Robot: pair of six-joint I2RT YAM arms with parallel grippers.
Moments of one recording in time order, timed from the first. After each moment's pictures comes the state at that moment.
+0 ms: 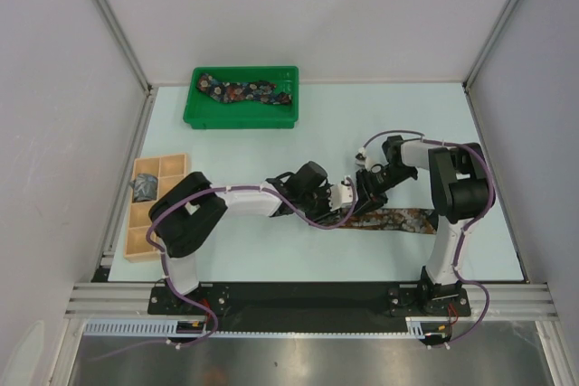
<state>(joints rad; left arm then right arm) -0.91 1.84 1.02 -0.02 0.34 0.41 0.16 1.97 1.13 -0.83 -0.88 -0.10</state>
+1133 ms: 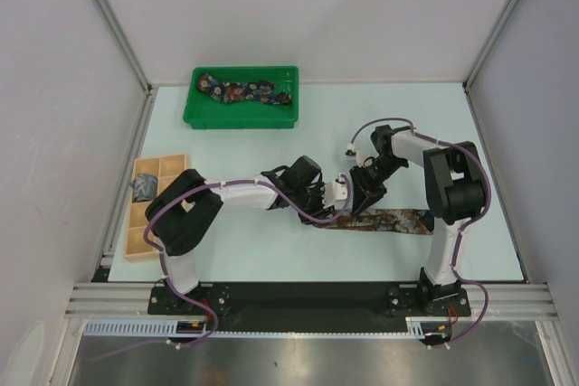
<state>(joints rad) -0.86 1.83 1.05 -0.17 0.43 0.47 0.25 1.98 1.27 -0.96 -0.66 -0.19</state>
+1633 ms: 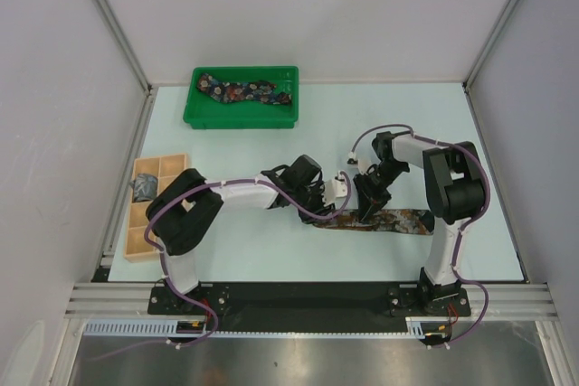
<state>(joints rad) -0.85 1.84 1.07 -0.18 0.42 0.43 0.24 1.97 1.22 -0.98 -0.58 -0.25</state>
